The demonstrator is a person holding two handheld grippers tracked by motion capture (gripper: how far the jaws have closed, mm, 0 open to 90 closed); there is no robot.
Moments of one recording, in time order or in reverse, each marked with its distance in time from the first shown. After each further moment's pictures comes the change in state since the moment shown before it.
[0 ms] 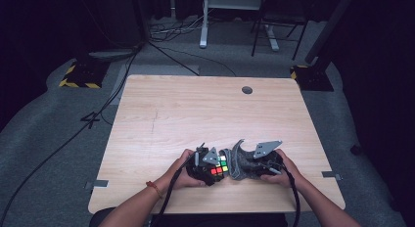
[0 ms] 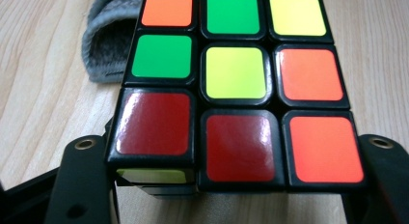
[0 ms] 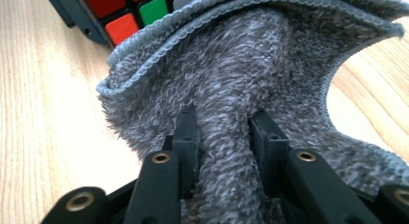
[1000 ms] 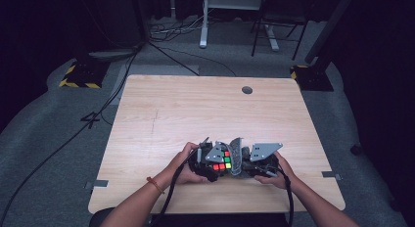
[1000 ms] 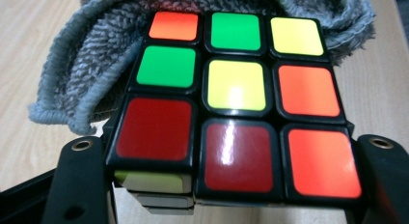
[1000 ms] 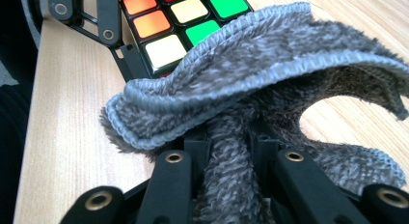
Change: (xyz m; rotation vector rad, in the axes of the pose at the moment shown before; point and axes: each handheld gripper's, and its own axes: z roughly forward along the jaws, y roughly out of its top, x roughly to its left) left arm -0.003 0.029 -0.026 -0.045 0.054 0.076; right arm 0.028 0.035 -0.014 -0.172 0.018 -0.101
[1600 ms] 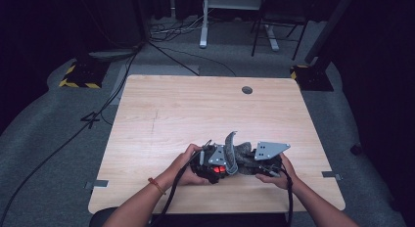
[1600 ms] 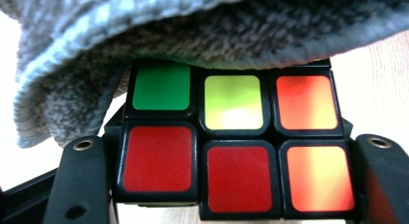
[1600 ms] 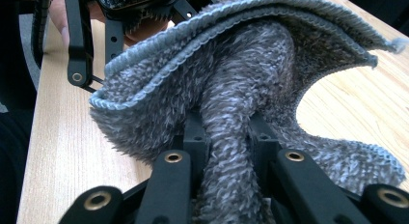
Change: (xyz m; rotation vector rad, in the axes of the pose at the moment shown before) left arm -0.005 0.001 0.006 0.028 0.023 0.032; right arm 0.004 0.008 -0.014 -0.101 -0.062 -0.008
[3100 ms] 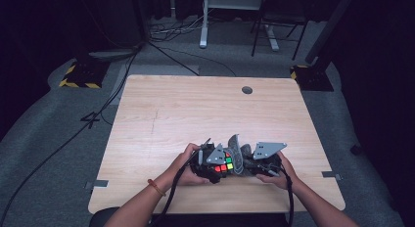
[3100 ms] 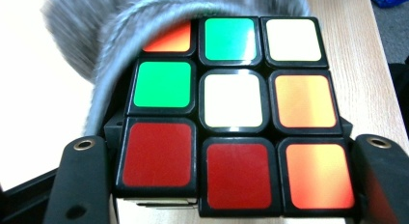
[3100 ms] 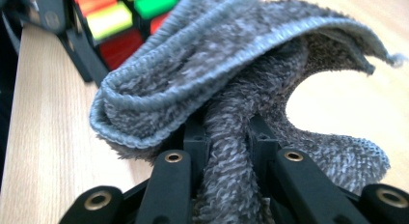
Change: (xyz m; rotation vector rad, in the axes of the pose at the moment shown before) left arm -0.004 0.009 -0.014 -0.059 0.001 -0.010; right arm -0.007 -0.017 0.011 0.098 0.016 0.050
